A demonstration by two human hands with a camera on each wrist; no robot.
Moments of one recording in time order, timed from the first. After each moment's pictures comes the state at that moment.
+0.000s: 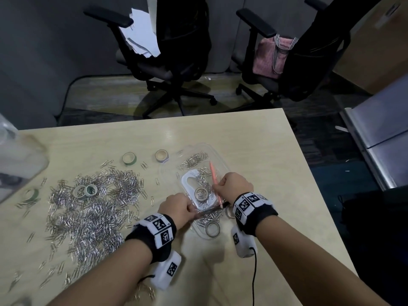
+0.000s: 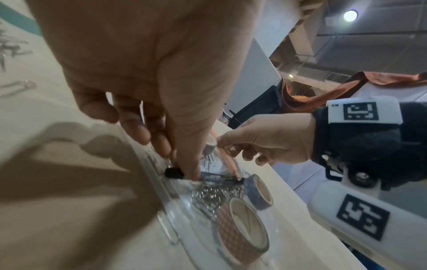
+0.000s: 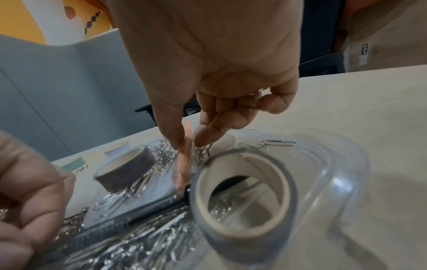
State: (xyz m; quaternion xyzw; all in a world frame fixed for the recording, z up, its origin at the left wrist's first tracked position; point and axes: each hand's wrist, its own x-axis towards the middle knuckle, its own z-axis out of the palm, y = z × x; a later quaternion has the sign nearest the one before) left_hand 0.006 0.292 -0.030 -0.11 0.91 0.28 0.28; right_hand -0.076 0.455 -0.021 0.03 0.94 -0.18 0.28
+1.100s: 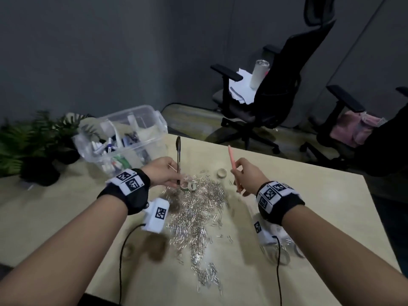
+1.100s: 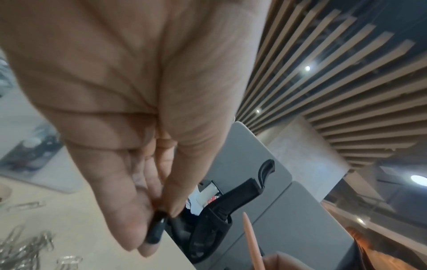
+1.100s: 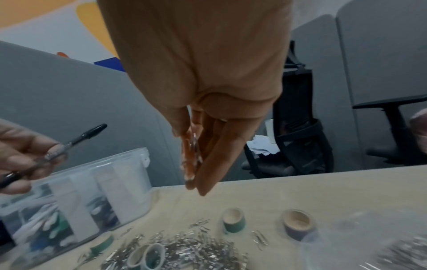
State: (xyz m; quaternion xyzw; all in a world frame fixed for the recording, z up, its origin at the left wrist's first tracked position) left_hand 0.099 0.025 0.121 -0.32 0.74 0.58 0.11; right_hand -0.036 0.248 0.111 -0.21 0.90 -0.29 0.26
